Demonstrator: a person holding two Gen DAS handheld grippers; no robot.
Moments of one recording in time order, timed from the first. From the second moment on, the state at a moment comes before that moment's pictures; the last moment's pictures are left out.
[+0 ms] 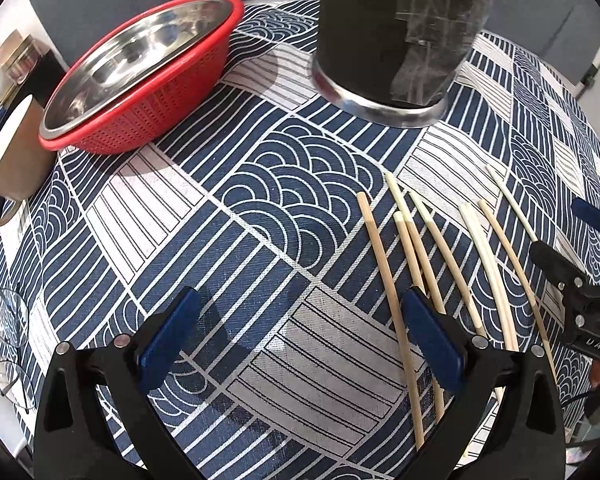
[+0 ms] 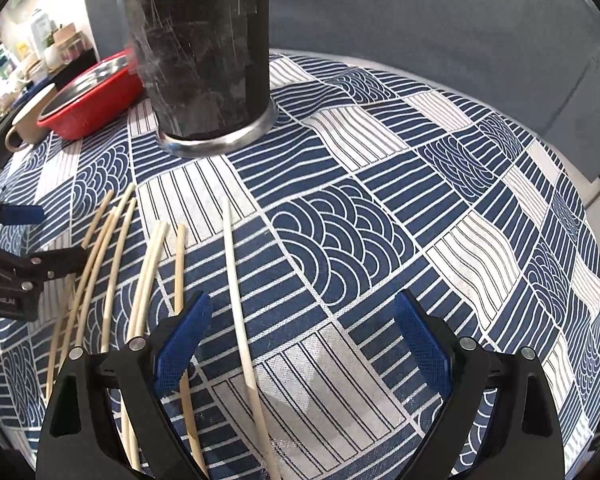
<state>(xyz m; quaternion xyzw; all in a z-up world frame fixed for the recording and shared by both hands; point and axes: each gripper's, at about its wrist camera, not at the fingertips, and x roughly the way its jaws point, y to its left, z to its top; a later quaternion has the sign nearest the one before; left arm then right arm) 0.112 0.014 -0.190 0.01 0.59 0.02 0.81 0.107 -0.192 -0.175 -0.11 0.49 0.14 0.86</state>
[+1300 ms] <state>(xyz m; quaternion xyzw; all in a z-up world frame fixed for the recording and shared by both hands) 0.090 0.136 -0.164 -0.09 0.62 0.03 0.78 0.111 -0.244 -0.170 0.00 0.59 0.11 0.80</state>
